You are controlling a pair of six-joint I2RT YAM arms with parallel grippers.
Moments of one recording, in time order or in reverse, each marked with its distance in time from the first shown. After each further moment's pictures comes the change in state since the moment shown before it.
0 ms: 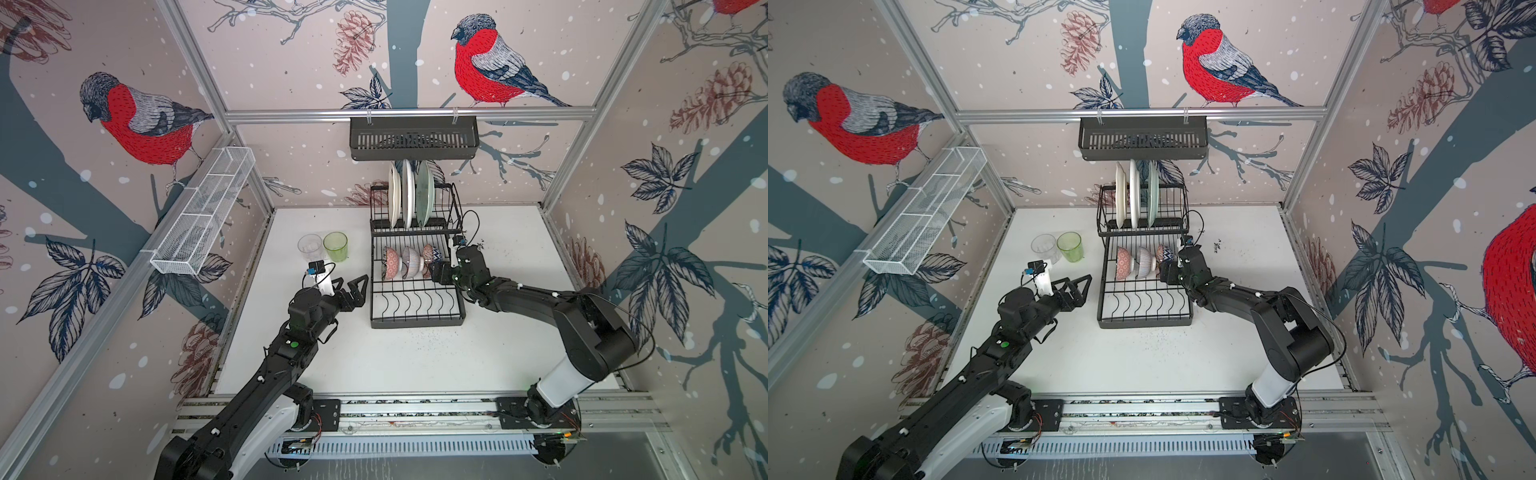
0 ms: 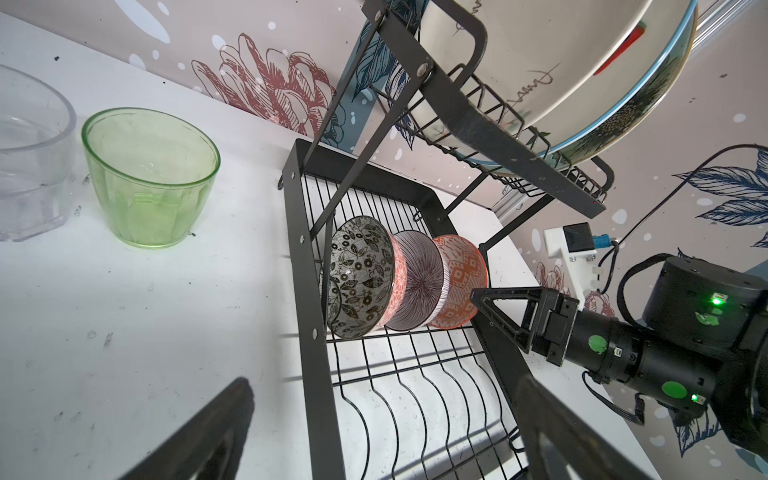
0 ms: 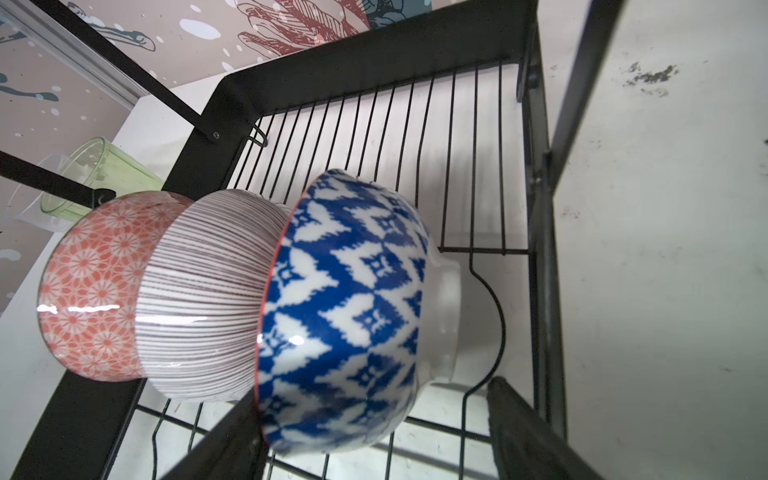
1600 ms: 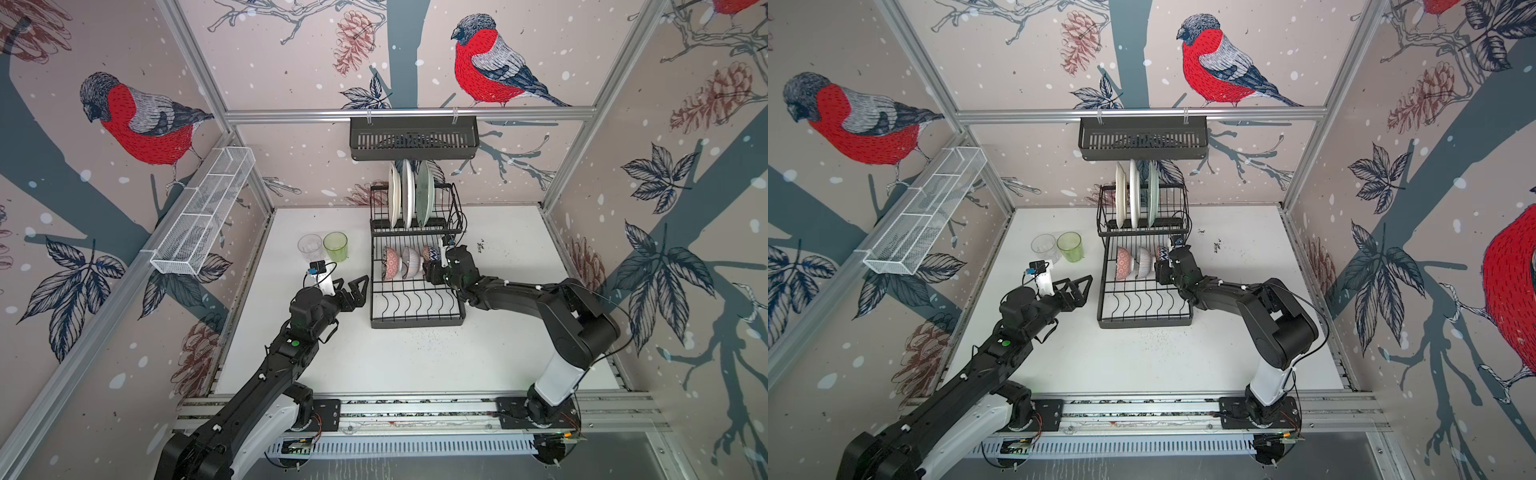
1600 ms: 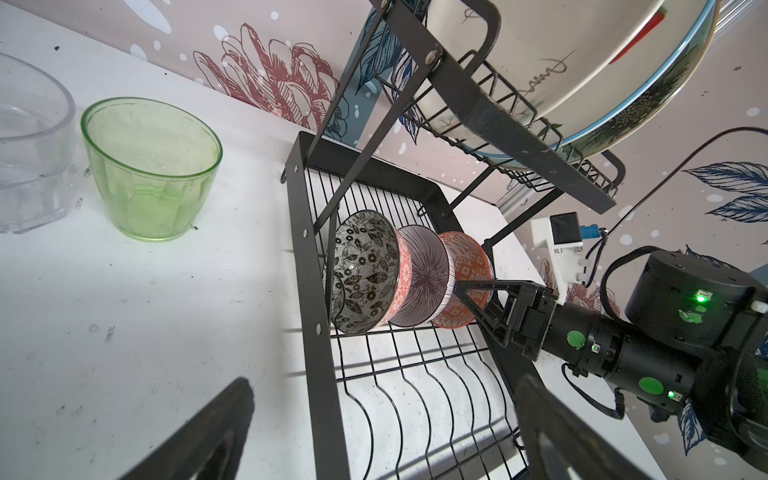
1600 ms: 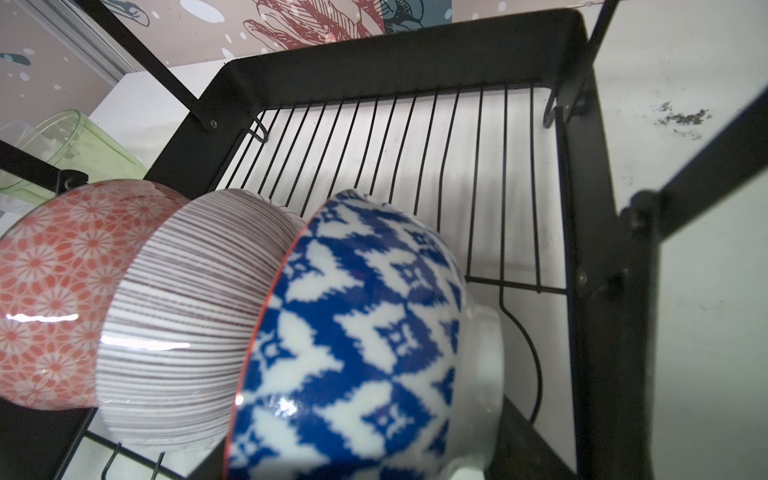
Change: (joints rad) left arm 0.000 0.017 0.000 0.000 0.000 0.001; right arm 0.057 0.088 0.041 0.071 0.079 -0.078
